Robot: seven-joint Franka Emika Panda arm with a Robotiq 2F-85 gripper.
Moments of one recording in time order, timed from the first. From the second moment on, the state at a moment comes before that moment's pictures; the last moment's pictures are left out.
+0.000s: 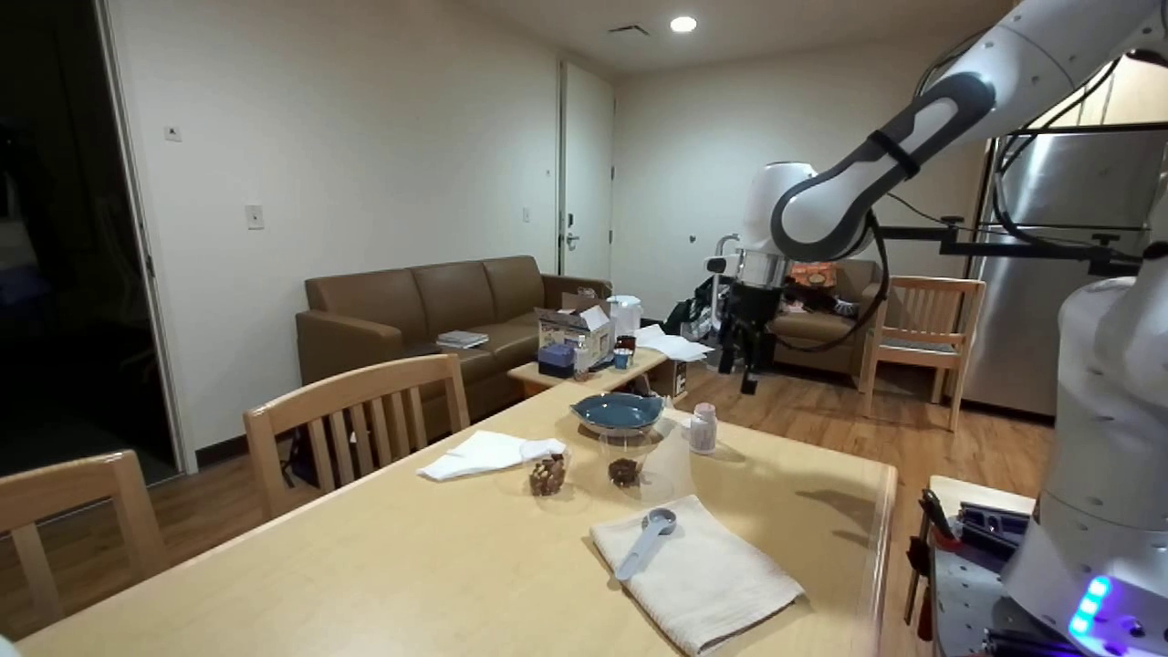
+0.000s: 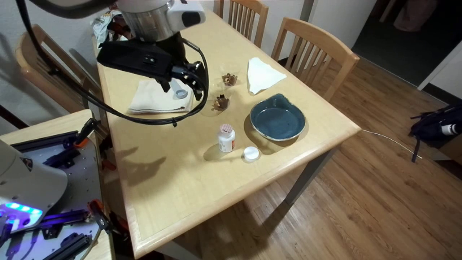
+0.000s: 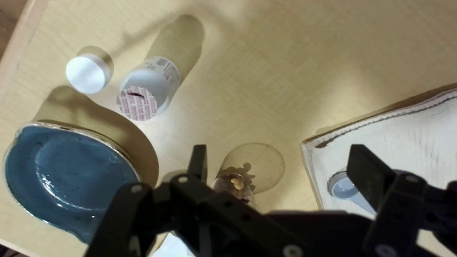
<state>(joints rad) 0.09 -0.25 -0.20 -2.65 0.04 2.50 -0.81</state>
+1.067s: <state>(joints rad) 0.14 -0.04 0.01 -2.52 0.06 2.57 -0.90</state>
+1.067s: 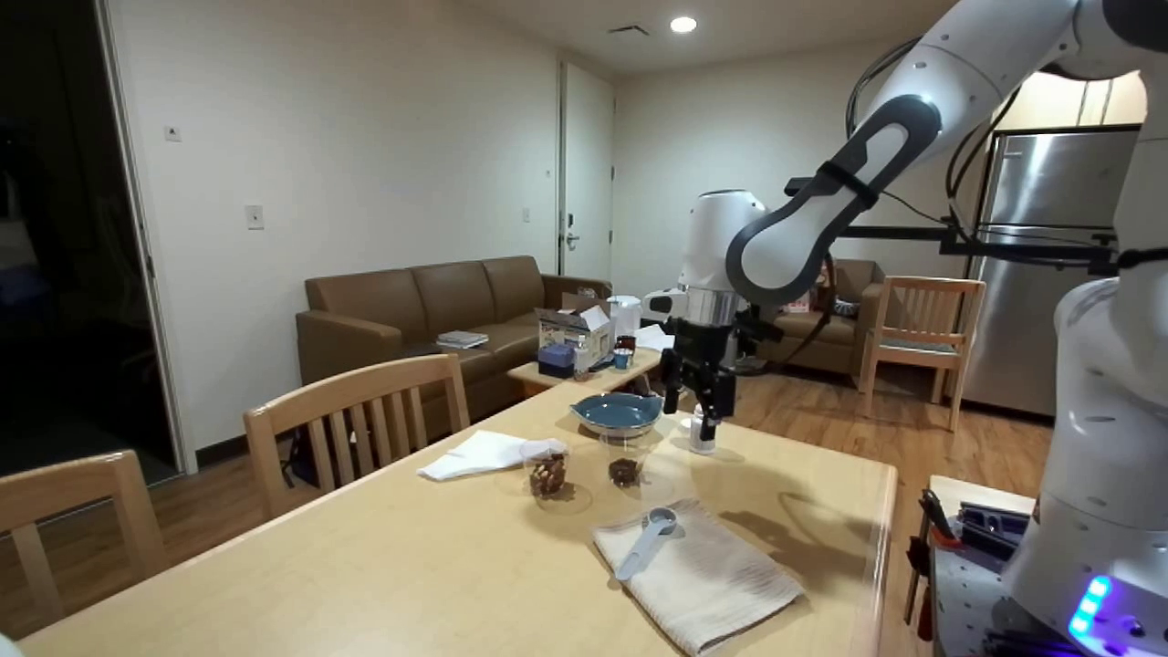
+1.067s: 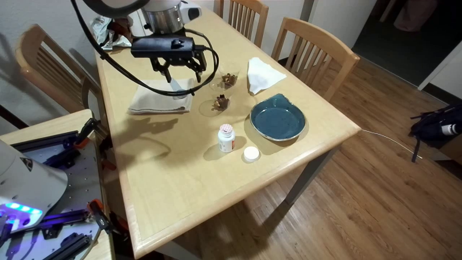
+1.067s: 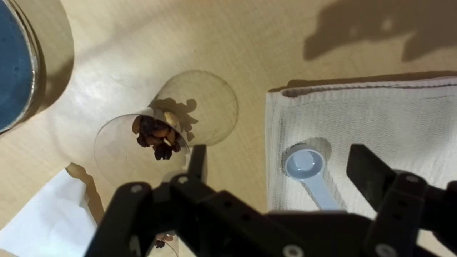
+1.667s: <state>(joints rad) 0.13 0.01 0.02 -2.43 0.12 2.37 -1.11</state>
